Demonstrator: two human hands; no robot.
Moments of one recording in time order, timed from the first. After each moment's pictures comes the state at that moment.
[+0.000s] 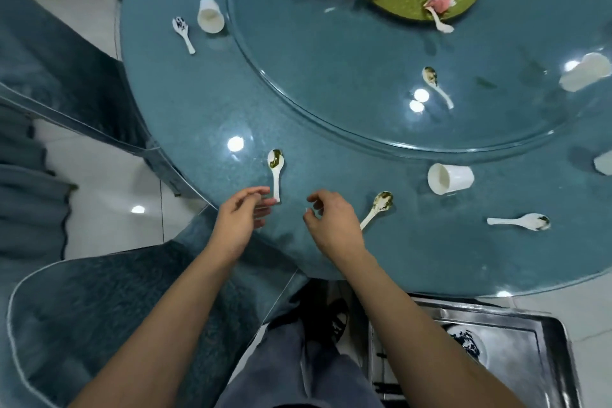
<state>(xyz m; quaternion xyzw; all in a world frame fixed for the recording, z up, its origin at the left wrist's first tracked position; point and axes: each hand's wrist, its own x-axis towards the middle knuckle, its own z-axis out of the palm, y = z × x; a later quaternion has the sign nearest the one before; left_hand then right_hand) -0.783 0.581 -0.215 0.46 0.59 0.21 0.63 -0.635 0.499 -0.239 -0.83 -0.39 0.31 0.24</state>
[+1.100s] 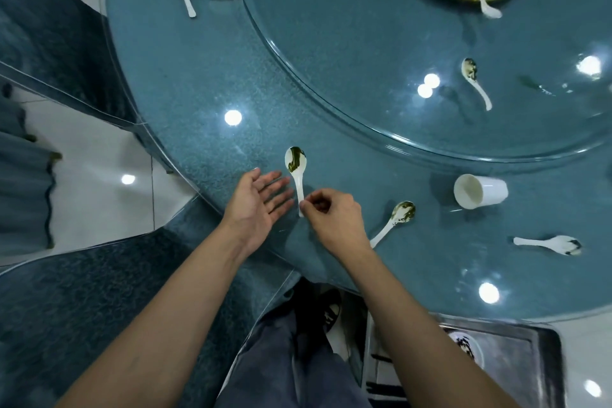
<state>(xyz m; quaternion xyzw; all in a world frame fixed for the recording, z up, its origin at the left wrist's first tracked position) -0.767 0.634 -0.262 0.17 0.57 0.22 0.78 -0.640 0.548 -0.260 -0.82 -0.33 0.39 0.26</state>
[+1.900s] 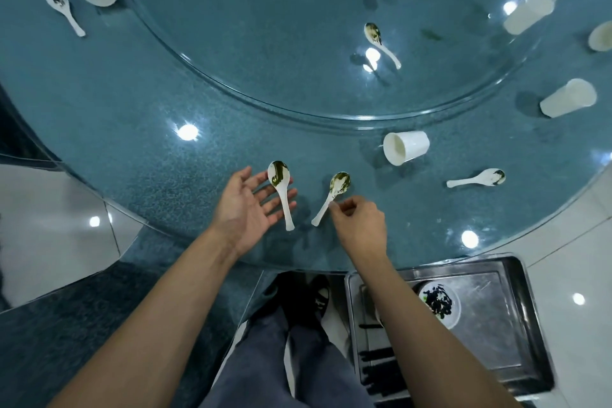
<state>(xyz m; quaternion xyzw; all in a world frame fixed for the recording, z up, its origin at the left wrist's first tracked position) -0.689 0.583 -0.255 0.19 0.50 0.13 0.84 -0.559 0.439 -0.277 -0.92 -0.10 0.30 0.23</state>
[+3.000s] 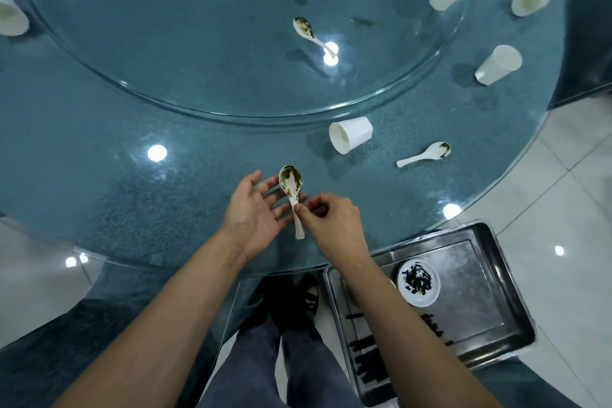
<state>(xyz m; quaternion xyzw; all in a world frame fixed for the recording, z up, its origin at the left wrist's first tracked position) -0.624 0.528 -0.252 0.21 0.46 0.04 0.86 -0.548 0.403 -0.250 -0.87 -0.13 0.31 0.35</state>
